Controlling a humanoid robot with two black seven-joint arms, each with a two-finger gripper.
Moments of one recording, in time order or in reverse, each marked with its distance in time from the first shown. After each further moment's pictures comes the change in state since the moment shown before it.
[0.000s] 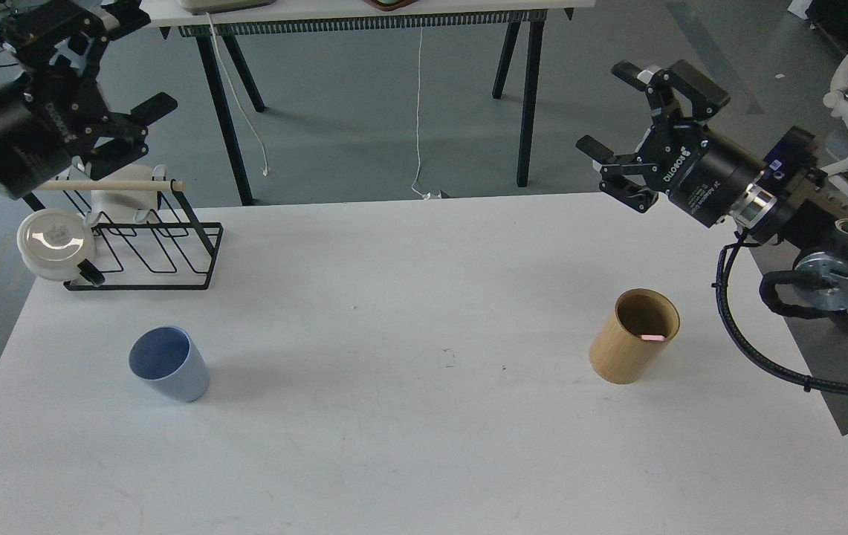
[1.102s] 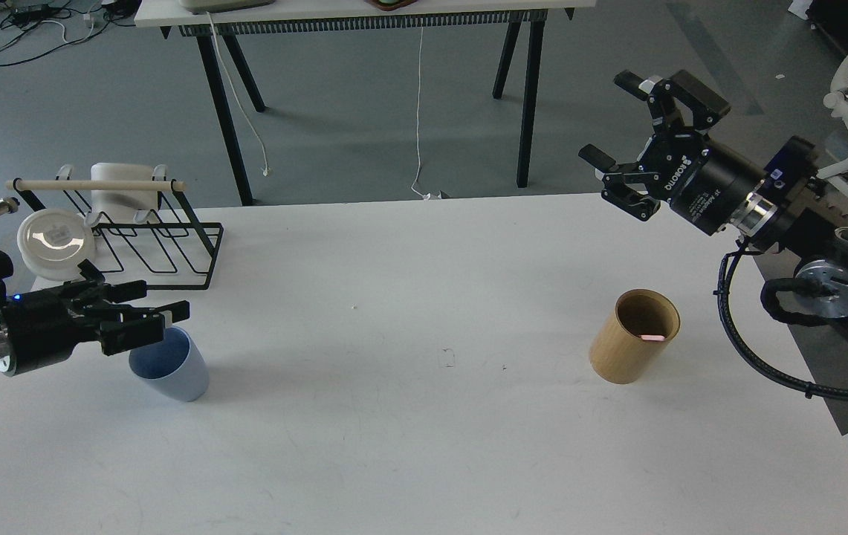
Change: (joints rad) left arm 0.026 -0.036 0.482 0.330 1.287 0.238 -0.322; right arm -0.020 -0.003 -0.002 -0.002 0.002 0.000 0.001
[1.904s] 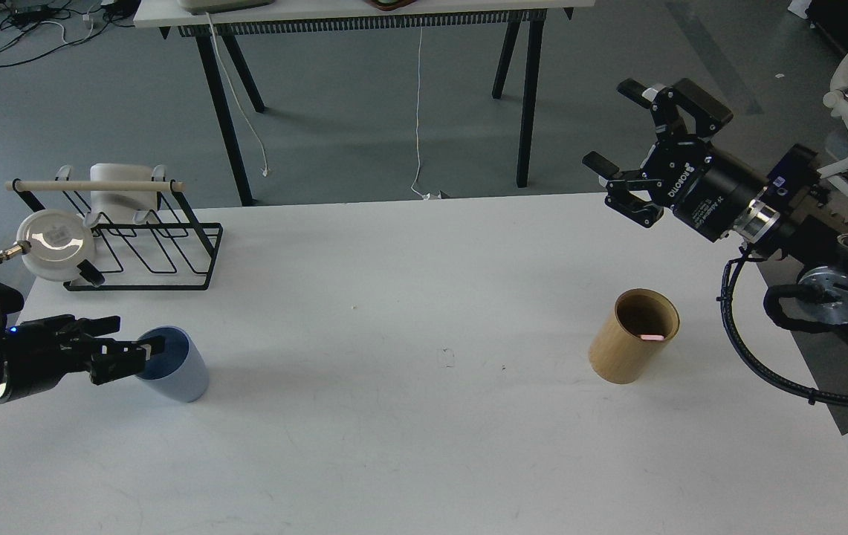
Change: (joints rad) left arm 0.044 -0.101 0.021 0.207 0.115 -0.002 0.000; right arm -0.015 -0.005 0.004 0.000 0.000 0.000 0.000
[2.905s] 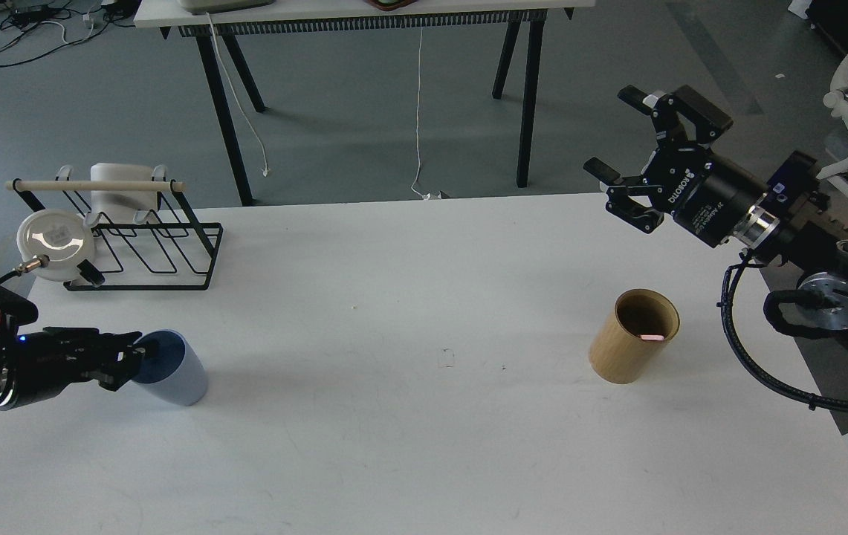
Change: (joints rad) left arm -0.003 -0.015 0.010 0.020 0.078 0.004 0.000; right arm -0.018 0.000 0.002 0.000 0.000 0.000 0.002
